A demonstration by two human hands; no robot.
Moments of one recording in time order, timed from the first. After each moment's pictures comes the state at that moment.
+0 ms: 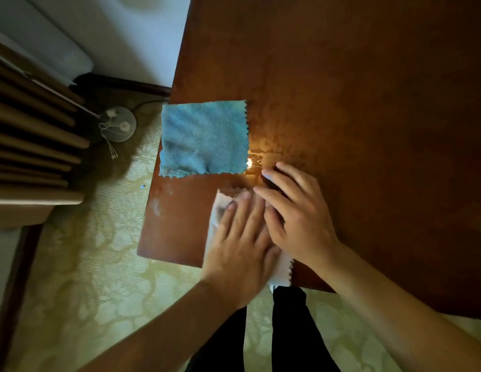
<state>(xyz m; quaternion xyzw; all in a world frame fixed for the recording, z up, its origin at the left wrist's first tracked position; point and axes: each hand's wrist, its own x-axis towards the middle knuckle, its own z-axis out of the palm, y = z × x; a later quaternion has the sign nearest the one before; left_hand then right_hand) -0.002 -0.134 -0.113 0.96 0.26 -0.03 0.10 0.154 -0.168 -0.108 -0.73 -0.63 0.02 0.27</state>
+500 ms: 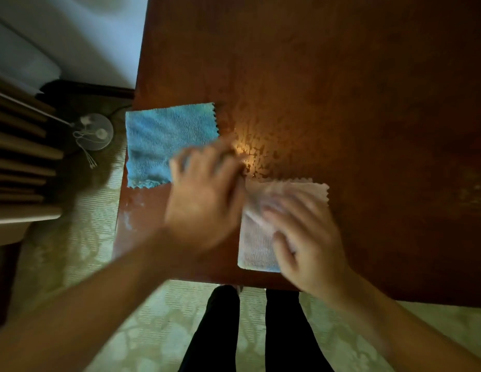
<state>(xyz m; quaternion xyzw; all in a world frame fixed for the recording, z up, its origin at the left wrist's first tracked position) 0.046 -0.048 -0.080 0.93 0.29 0.14 0.16 0.164 -0.218 -0.103 -0.75 -0.60 0.05 0.29</state>
